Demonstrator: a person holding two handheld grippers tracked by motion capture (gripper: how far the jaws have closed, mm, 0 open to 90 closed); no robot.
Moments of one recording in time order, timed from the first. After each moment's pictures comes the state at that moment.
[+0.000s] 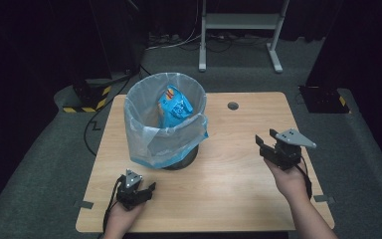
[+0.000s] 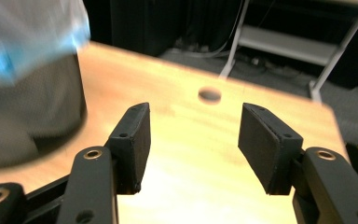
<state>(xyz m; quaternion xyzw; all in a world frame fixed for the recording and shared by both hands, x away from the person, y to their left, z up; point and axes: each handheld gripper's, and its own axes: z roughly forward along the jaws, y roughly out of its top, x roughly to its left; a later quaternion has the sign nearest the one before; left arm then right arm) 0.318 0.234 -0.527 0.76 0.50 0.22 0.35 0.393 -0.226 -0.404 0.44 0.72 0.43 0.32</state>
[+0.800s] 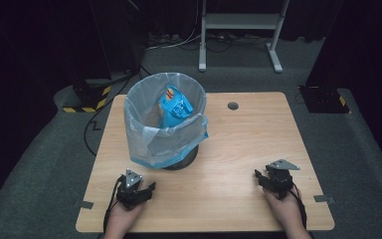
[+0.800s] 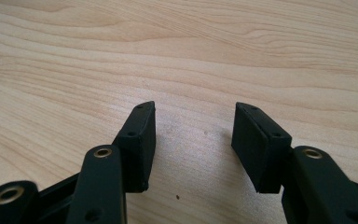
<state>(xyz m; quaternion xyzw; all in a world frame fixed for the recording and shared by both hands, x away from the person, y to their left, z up) 0.318 0.233 -0.528 0.76 0.50 0.23 0.35 0.379 -0.246 -0.523 0.50 0.77 0.33 0.23</state>
